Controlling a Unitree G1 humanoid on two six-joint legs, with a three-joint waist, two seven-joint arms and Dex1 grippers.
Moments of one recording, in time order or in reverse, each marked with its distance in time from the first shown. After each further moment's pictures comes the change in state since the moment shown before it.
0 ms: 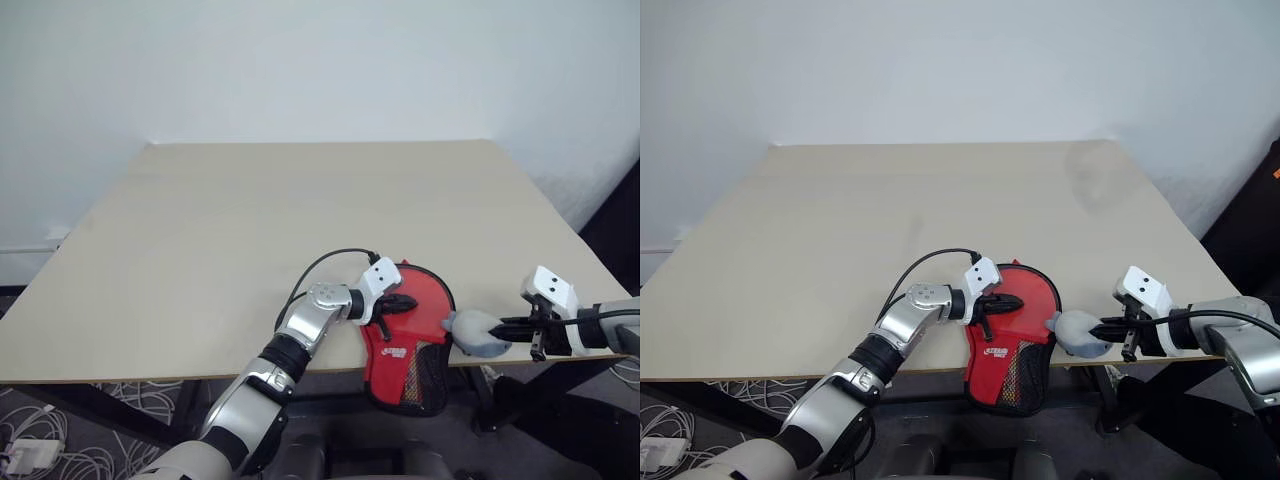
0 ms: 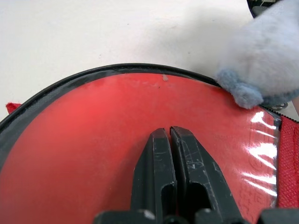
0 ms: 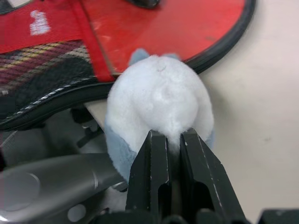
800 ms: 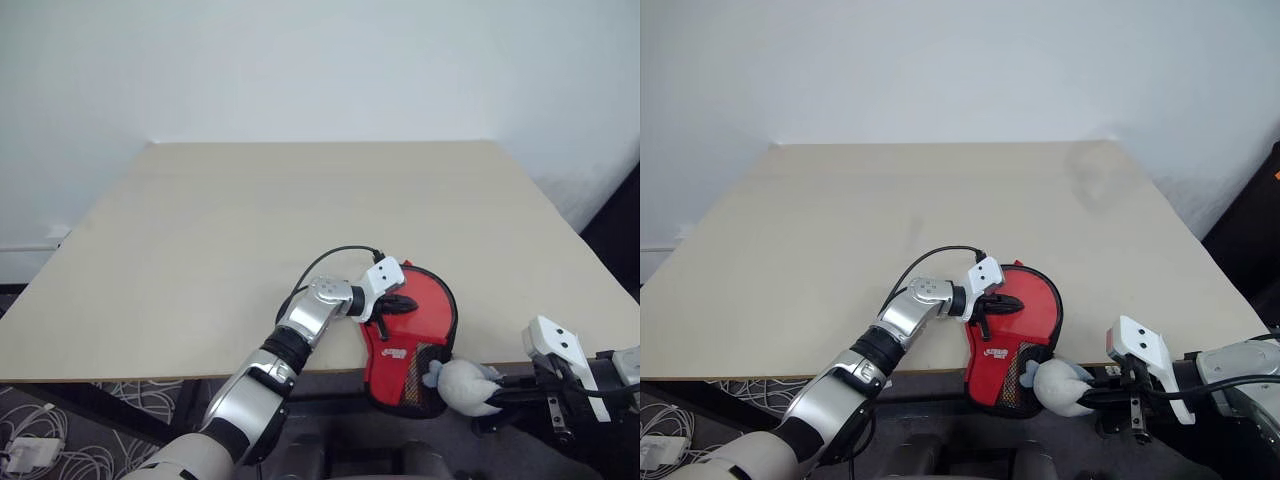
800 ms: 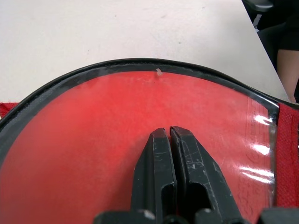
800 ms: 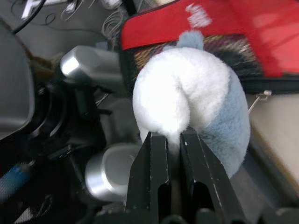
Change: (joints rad) left arm -0.051 0.007 -0.002 0.043 0.036 0.005 -0.063; right arm 0.386 -0.078 -0.218 -0.424 0.205 0.097 0.072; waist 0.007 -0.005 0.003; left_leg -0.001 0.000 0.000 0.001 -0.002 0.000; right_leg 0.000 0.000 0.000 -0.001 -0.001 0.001
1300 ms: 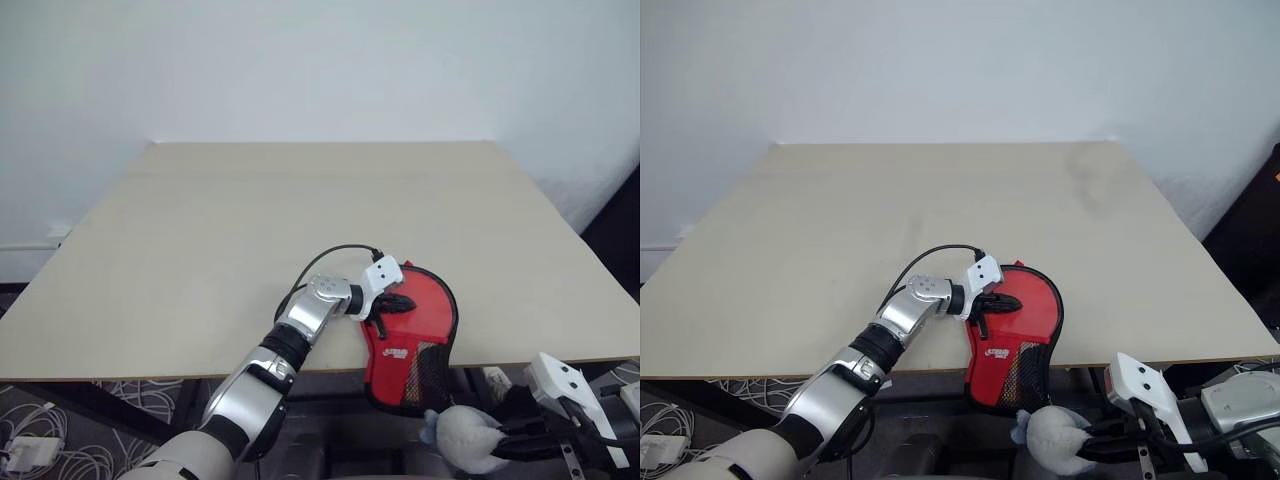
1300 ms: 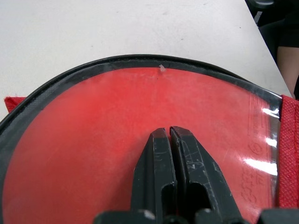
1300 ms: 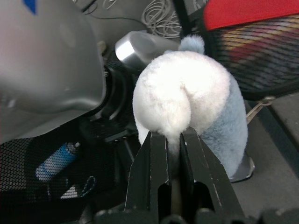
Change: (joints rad) left arm -0.020 0.003 0.005 0.029 0.001 -0.001 -0.008; right arm 0.221 -0.003 -0.097 -0.183 0.046 0.003 0.049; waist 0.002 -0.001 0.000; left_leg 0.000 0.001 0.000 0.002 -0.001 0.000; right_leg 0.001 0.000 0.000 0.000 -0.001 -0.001
